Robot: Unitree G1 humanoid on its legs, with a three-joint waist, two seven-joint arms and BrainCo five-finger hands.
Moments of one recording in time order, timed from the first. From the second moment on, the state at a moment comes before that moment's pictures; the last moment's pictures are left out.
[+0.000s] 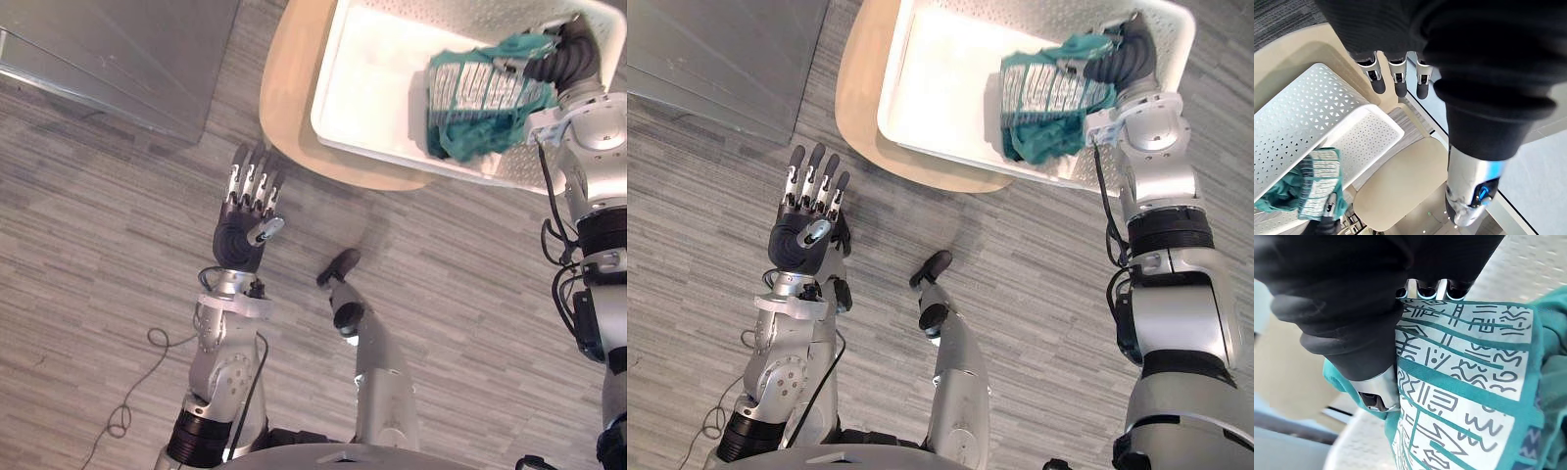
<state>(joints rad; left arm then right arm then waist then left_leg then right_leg) -0.03 -0.01 -0.28 -0.31 -0.65 -0.25 -0.07 -0.97 -0.87 0.13 0.52 0.27 -0.13 -0.03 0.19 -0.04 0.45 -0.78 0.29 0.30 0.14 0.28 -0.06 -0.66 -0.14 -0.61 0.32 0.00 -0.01</state>
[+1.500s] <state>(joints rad) -1.16 0.29 -0.55 0.34 -0.27 -0.22 0.15 -0.80 -0.63 0.08 -0.41 0.41 -0.32 -0.05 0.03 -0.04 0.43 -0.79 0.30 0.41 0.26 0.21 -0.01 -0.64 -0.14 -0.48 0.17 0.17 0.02</state>
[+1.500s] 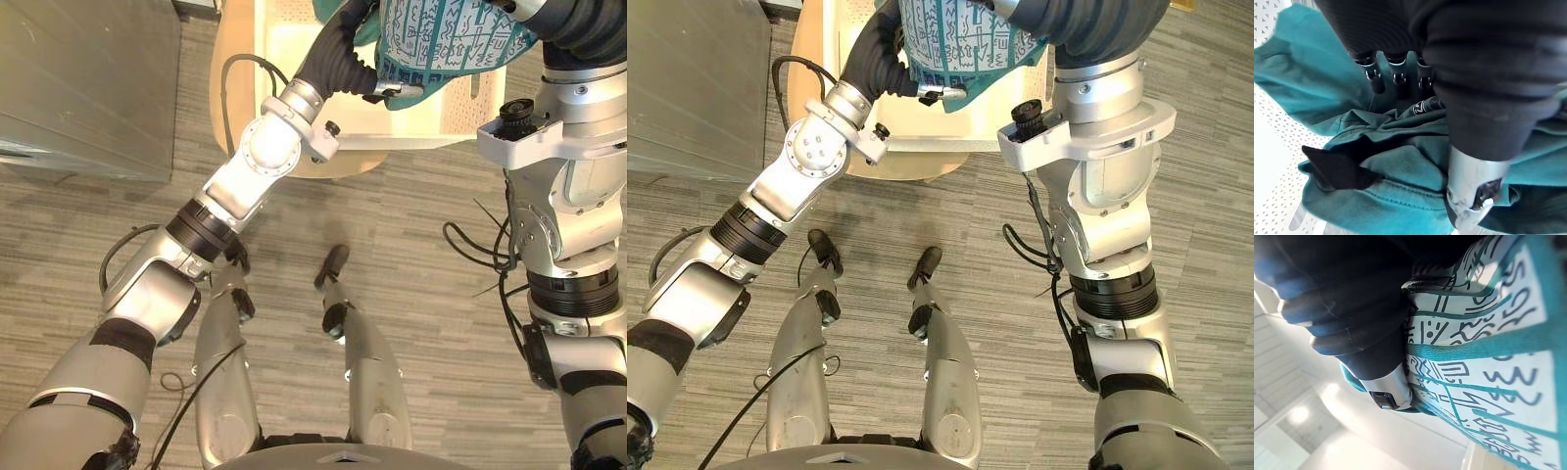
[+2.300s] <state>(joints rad) -1.14 0.22 -0.26 0.32 -0.34 -0.26 0.37 -0.69 -0.56 0.14 -0.41 0.41 -0.33 -0.06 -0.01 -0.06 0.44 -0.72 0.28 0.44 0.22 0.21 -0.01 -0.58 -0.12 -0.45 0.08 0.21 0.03</state>
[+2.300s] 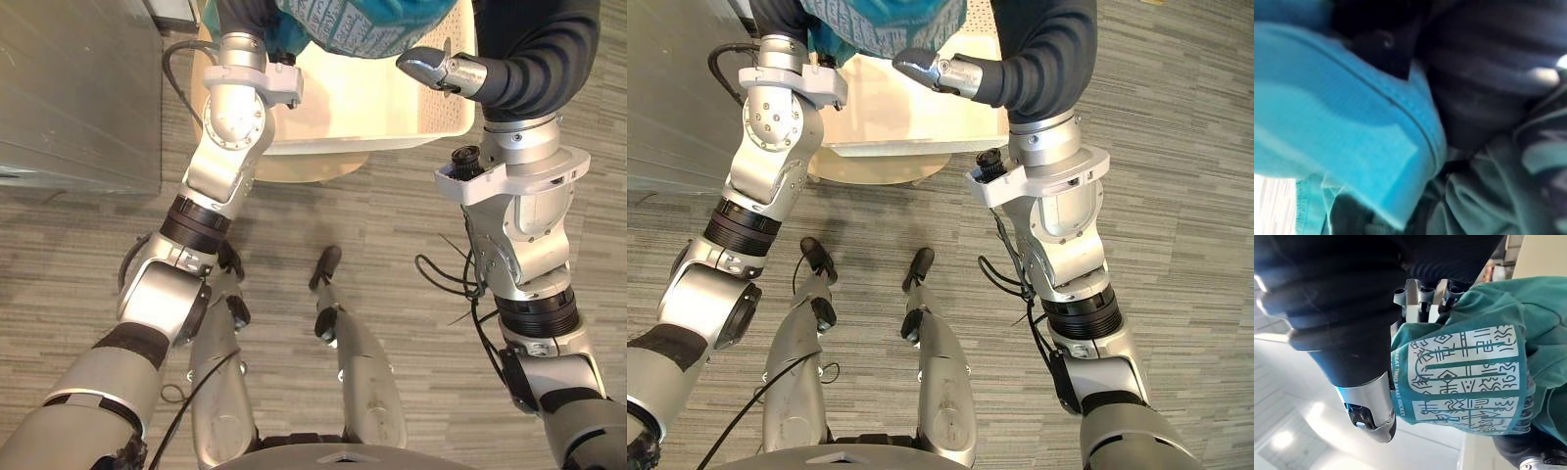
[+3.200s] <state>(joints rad) -0.37 0.13 0.10 -0.02 -0.43 -0.26 0.24 -0.07 -0.29 -0.31 -0.25 0.44 -0.28 -0.02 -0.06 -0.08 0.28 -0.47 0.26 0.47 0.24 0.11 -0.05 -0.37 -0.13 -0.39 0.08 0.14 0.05</state>
